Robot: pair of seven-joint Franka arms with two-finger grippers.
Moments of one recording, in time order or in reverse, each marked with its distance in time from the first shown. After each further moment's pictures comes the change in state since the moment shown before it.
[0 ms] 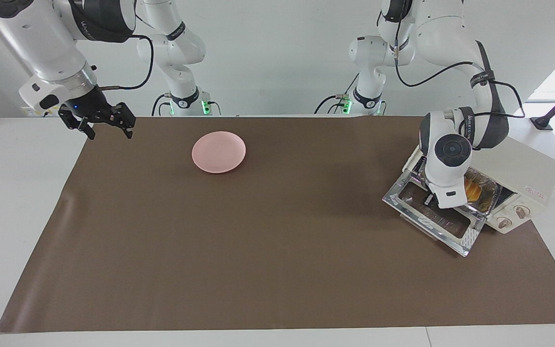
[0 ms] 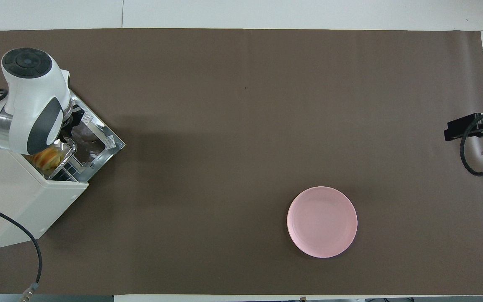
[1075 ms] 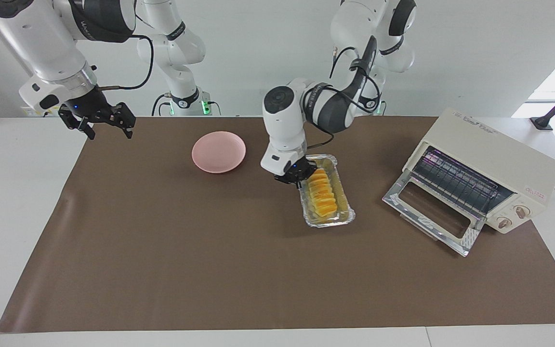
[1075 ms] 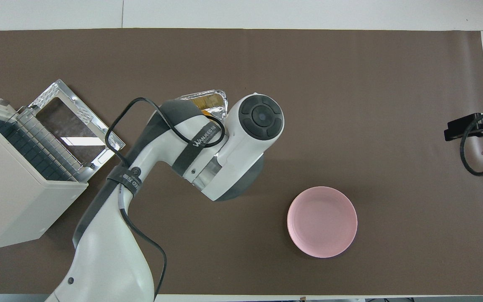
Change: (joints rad) left arm -0.625 0.147 -0.039 0.292 -0.246 -0.006 0.156; right arm 0.000 0.000 0.000 0.000 0.000 0.000 0.000
